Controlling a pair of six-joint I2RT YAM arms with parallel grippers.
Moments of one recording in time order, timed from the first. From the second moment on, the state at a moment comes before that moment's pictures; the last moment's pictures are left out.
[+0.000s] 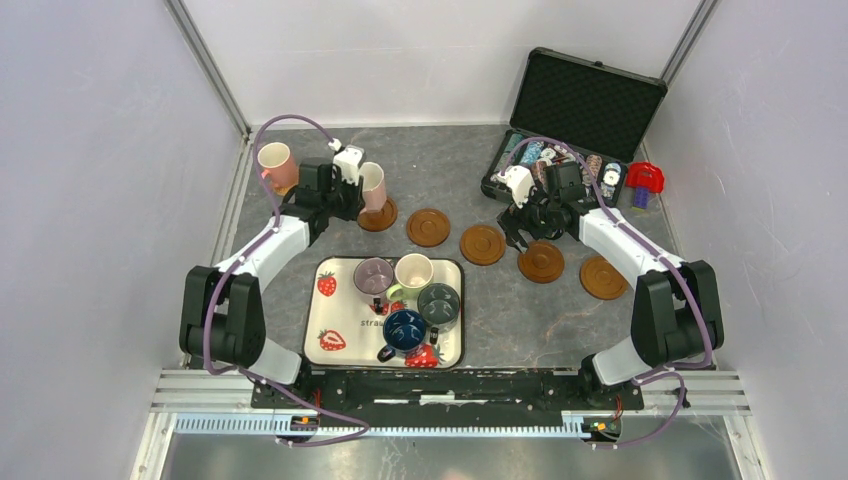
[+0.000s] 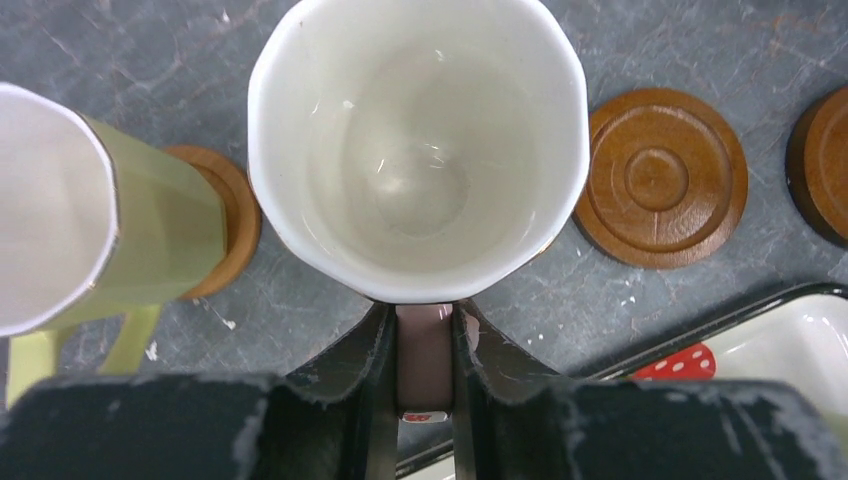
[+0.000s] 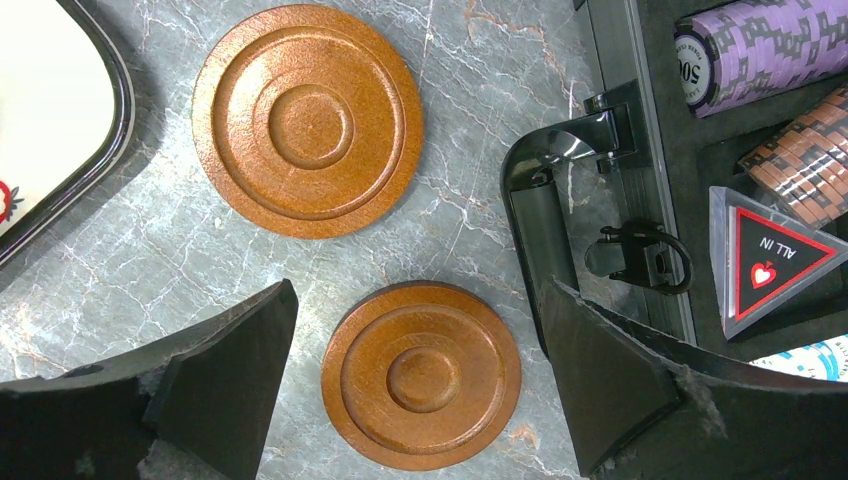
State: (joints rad) left arm -0.21 1.50 0.97 -0.12 0.19 0.12; right arm 0.24 1.51 1.03 -0.43 -0.34 -0.53
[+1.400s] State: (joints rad) left arm -0.21 1.59 0.95 -0.03 0.21 0.12; right arm 0.24 1.51 1.03 -0.43 -0.34 -0.53
